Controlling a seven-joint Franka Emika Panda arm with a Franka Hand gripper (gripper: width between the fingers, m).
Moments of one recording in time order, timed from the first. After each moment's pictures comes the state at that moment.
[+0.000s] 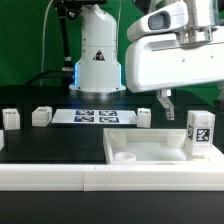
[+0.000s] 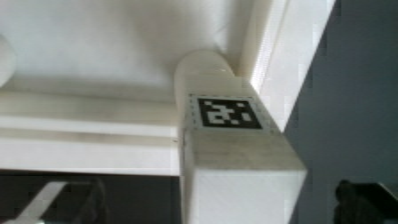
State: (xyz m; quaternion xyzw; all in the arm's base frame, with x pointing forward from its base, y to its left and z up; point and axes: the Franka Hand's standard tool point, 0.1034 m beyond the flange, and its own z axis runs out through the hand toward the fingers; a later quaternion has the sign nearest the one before) arm 0.613 0.113 0.093 -0.99 -0.07 -0.08 0.06
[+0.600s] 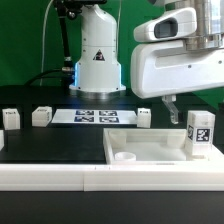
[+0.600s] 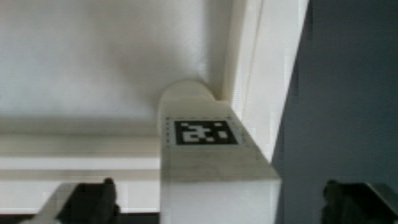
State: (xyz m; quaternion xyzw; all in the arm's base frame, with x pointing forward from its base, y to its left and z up) arm 0.612 0.120 0.089 -1.00 -0.05 -0.04 0.07
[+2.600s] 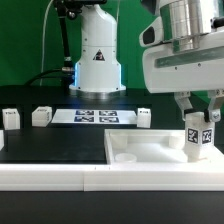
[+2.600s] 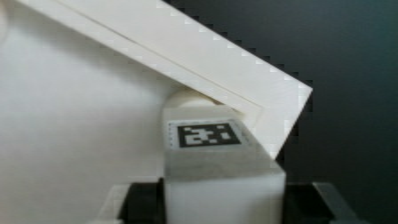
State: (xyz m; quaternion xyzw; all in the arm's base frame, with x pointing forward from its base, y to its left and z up) arm 0.617 0.117 0.086 -0.84 0.53 -0.04 0.11
